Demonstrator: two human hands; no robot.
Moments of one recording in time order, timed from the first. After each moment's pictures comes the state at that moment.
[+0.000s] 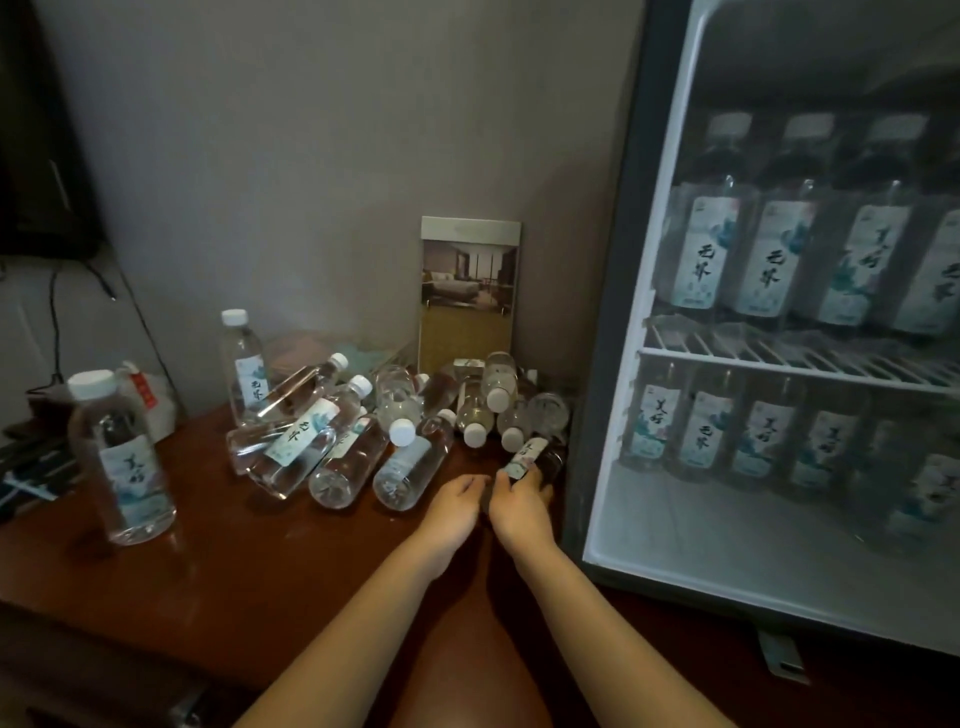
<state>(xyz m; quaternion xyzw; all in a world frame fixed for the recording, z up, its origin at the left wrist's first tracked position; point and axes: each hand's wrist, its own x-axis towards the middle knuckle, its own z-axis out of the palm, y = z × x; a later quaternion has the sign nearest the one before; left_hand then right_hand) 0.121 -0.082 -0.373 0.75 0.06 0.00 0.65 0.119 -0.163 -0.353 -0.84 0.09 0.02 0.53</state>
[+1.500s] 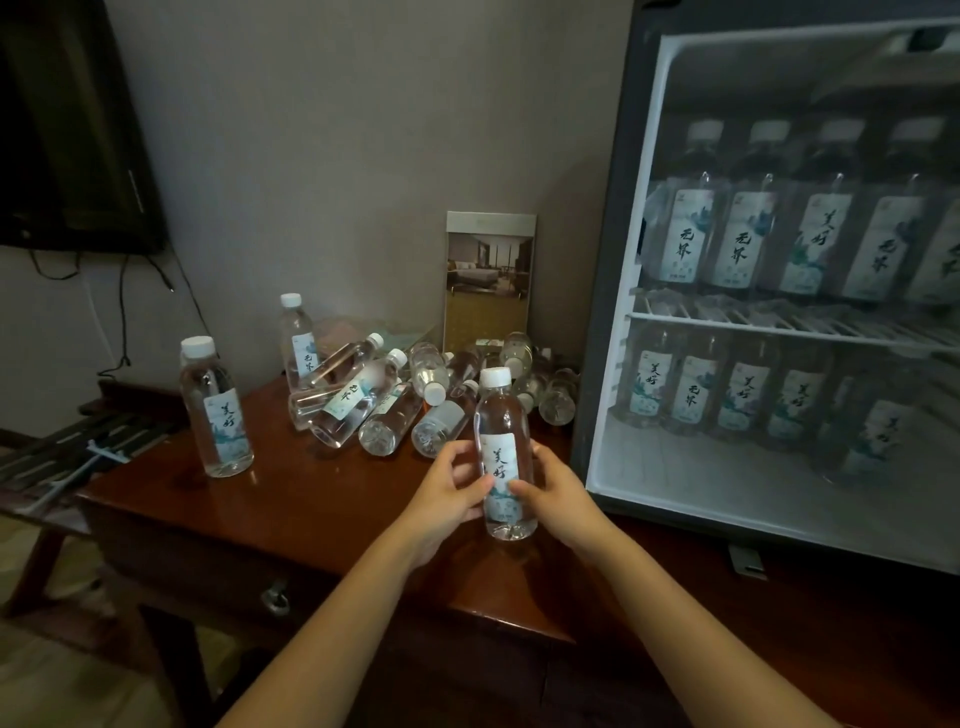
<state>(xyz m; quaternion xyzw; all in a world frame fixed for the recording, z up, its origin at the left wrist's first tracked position) 0.007 -0.061 -0.360 0.68 -0.02 0.02 0.73 0.021 -0.211 -0.343 -0.80 -0.17 0.05 0.57</state>
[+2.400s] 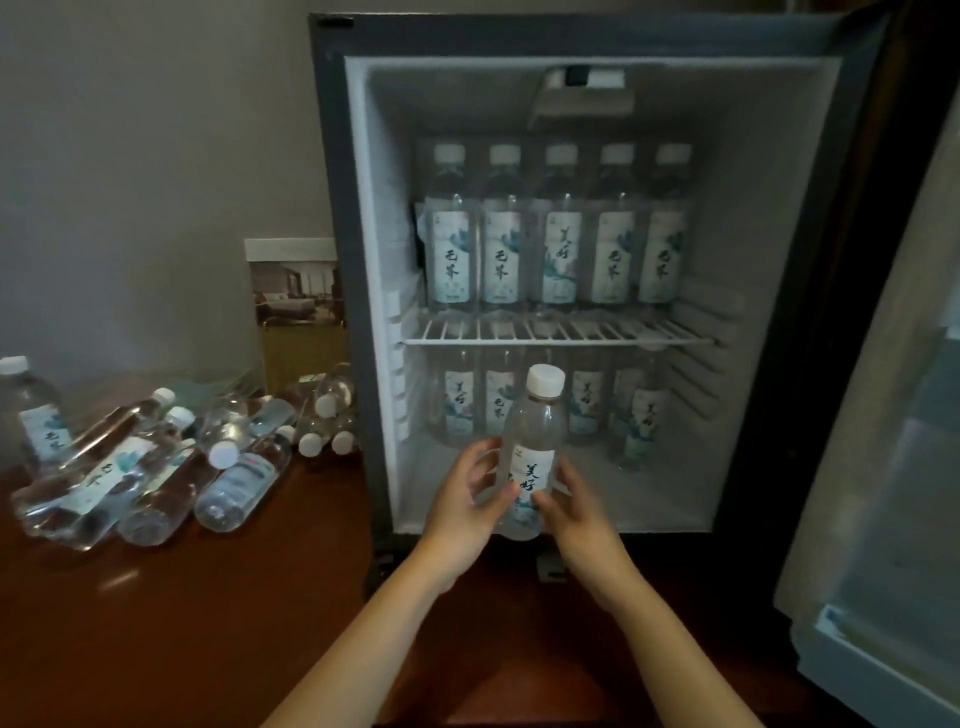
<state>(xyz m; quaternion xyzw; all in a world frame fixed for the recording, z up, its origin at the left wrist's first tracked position) 0.041 -0.266 -0.335 0.70 -0.22 0.03 0.68 0.006 -0.400 -0.336 -0.76 -0.07 -0.14 0.63</state>
